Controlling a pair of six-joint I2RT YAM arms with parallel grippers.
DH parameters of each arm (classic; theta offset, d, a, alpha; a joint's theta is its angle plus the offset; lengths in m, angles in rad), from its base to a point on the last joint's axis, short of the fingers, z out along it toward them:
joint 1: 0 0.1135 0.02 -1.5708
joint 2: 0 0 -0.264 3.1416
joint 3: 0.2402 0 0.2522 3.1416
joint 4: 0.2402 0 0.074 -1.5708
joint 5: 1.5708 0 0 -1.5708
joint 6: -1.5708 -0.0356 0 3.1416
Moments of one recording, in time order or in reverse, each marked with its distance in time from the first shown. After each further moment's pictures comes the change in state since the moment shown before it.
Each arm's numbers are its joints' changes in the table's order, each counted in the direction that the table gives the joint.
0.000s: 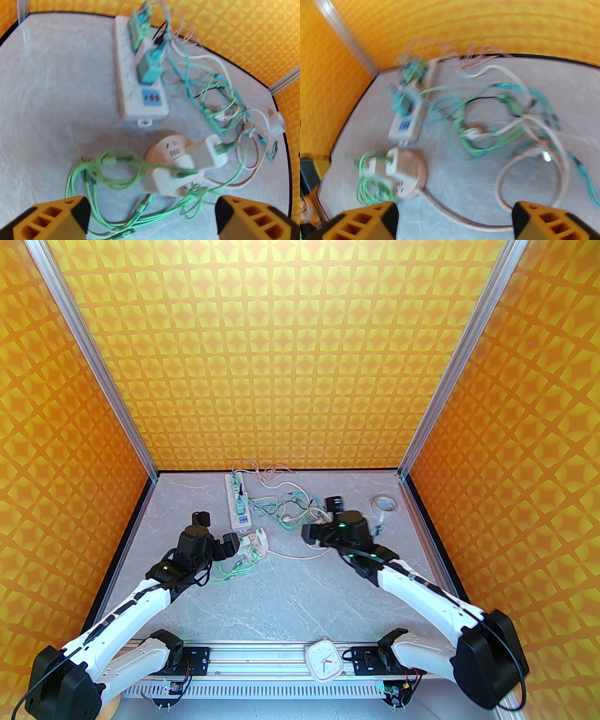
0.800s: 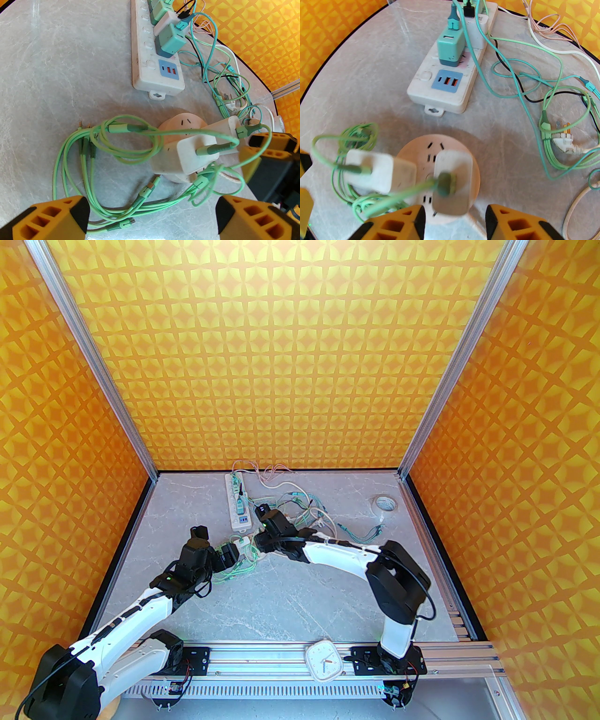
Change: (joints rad) left arm 0.000 -0.024 -0.138 -0.102 0.038 0.141; right arm 0.286 0.611 0.500 0.161 0.194 0.071
